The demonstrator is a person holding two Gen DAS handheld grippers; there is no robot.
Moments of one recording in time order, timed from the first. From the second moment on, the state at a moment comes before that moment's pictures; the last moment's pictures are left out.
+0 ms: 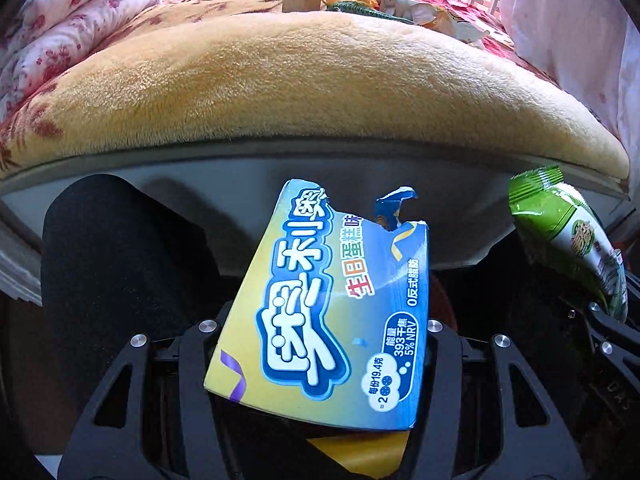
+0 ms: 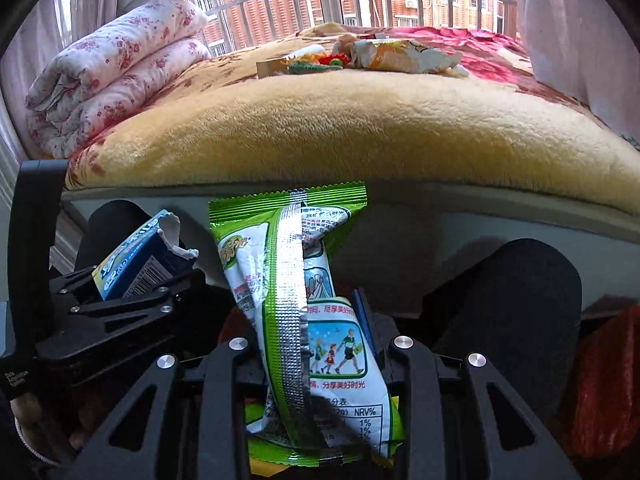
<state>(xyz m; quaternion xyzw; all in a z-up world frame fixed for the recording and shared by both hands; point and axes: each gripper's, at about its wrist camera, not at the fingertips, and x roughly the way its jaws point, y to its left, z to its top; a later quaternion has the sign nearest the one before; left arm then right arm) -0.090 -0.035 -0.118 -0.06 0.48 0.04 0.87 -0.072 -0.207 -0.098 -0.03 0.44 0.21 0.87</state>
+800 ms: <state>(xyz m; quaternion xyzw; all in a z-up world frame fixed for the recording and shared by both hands) -0.094 -0.017 -0.115 -0.09 0.47 0.06 0.88 -0.063 -0.225 -0.102 0.00 0.45 0.19 0.87</state>
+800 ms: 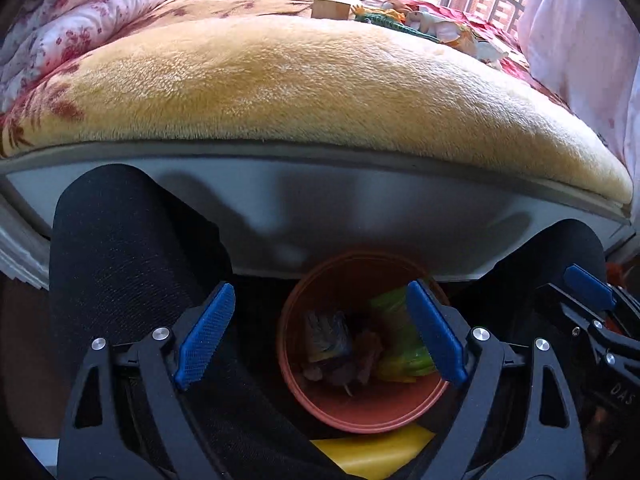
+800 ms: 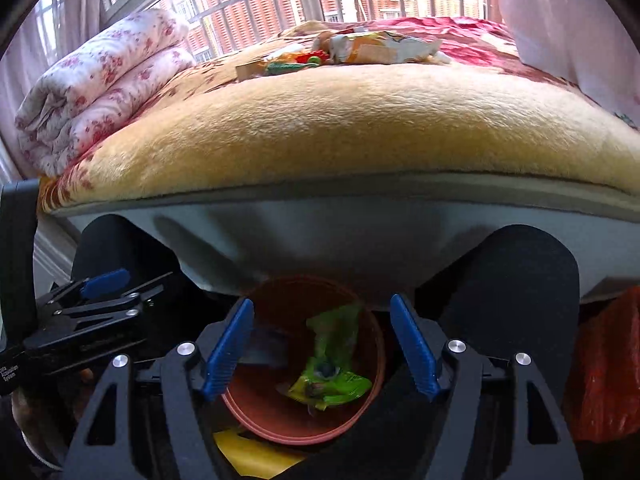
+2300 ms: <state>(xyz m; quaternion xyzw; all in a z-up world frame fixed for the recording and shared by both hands) 0.049 0.022 -0.021 -0.05 0.37 0.05 0.93 0.293 -0.199 -0.070 0.26 0.56 0.11 0.78</state>
